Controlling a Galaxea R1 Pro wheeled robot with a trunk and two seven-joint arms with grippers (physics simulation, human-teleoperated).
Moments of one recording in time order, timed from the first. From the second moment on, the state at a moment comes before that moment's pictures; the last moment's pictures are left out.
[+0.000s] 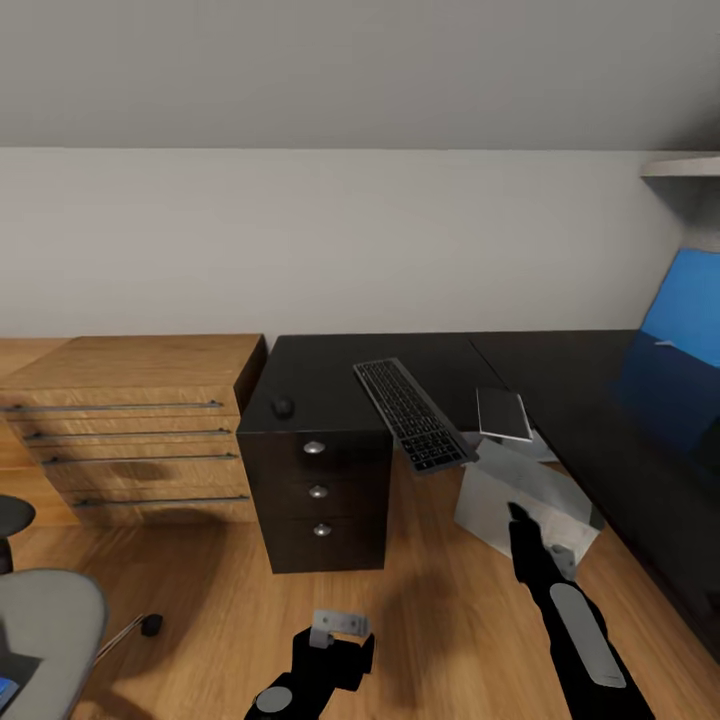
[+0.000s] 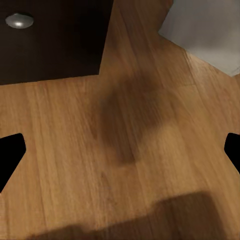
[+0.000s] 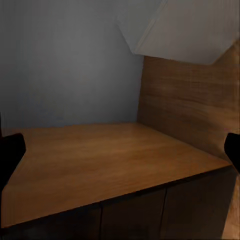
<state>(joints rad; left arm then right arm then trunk) -0.07 -0.11 -0.48 -1.32 0.25 0.44 0.24 -0.34 0.02 -0.21 -1.12 -1.32 0.04 -0.21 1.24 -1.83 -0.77</state>
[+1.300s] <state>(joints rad) -0.07 -0.09 -0.33 -0.44 0.25 -0.16 0.24 -0.42 0.07 0.00 0.00 -0.05 -0.67 -0.26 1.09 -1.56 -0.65</state>
